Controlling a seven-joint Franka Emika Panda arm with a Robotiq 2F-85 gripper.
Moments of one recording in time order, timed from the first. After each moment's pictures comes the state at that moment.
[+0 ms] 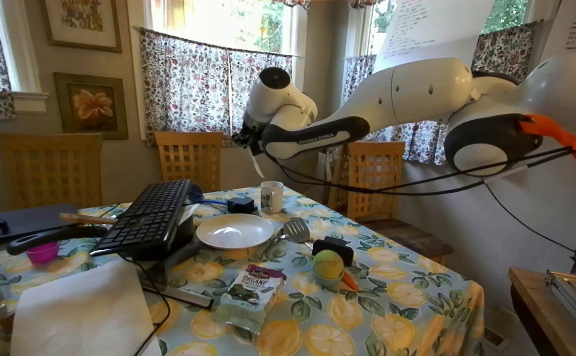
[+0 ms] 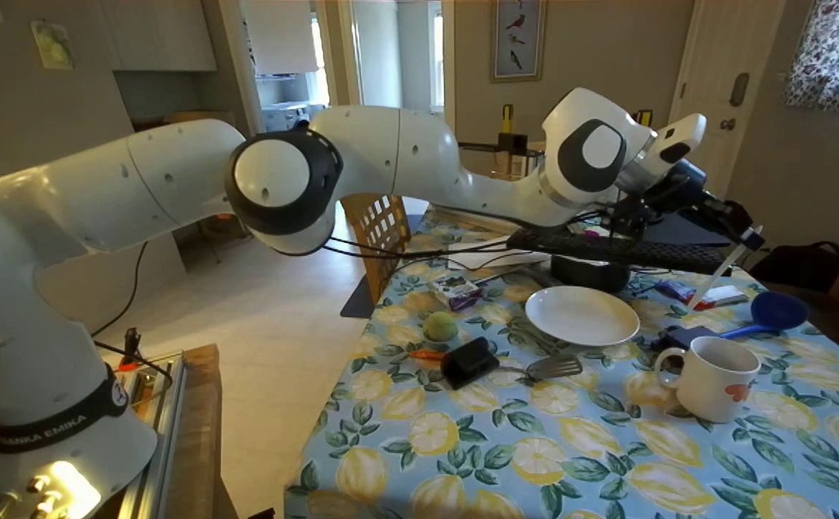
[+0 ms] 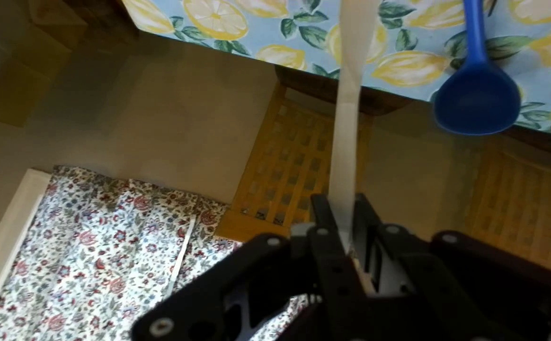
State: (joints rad) arm -0.01 1.32 -0.61 -0.50 -0.17 2.54 0.62
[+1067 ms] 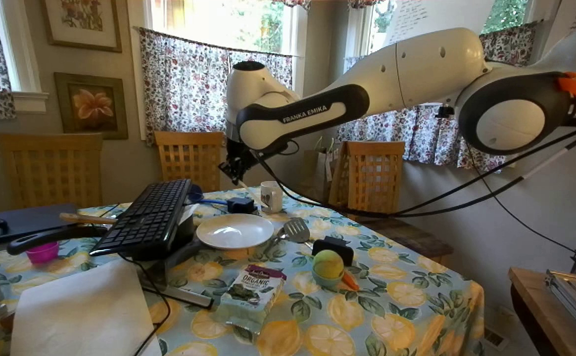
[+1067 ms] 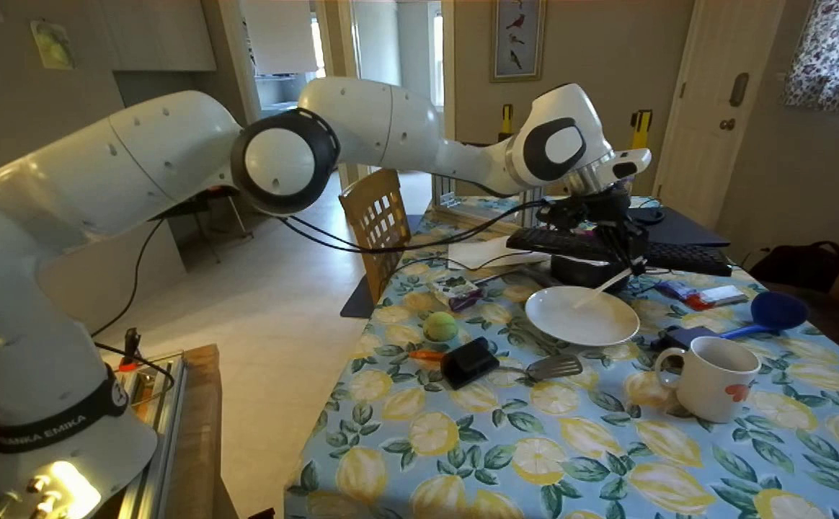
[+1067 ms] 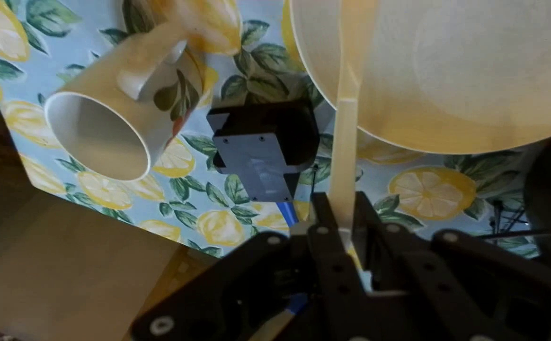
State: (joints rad) arm 0.08 1.20 -0.34 -0.65 -0.12 2.20 0.35
